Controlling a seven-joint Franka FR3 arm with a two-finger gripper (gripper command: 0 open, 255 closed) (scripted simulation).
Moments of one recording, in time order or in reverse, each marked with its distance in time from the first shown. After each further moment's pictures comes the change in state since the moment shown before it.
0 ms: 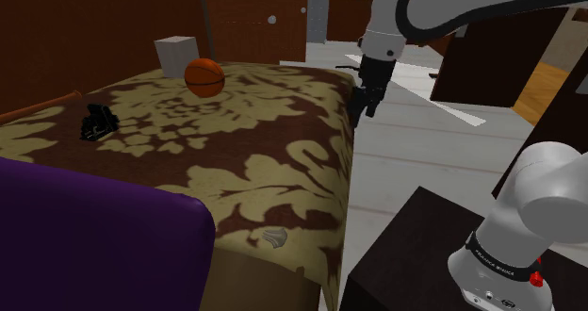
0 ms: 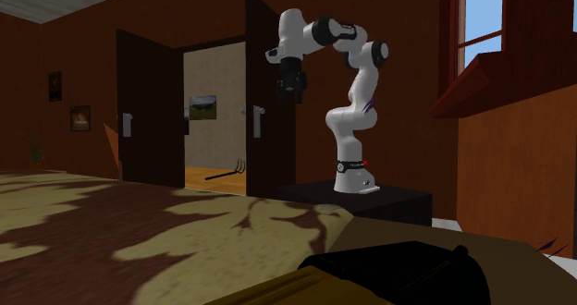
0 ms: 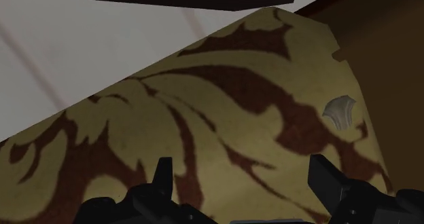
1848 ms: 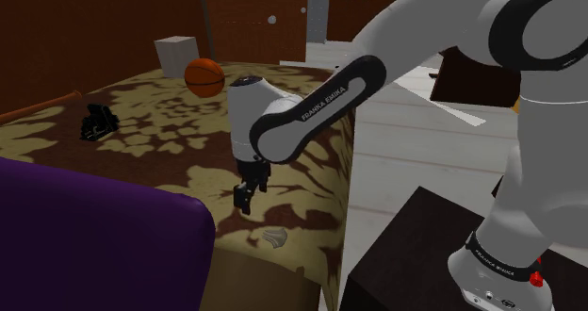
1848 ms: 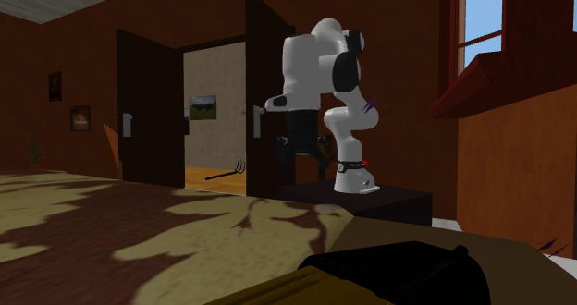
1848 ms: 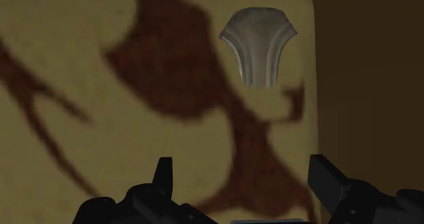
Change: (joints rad) arm 0.218 0.956 0.218 0.508 -0.165 0.382 0.152
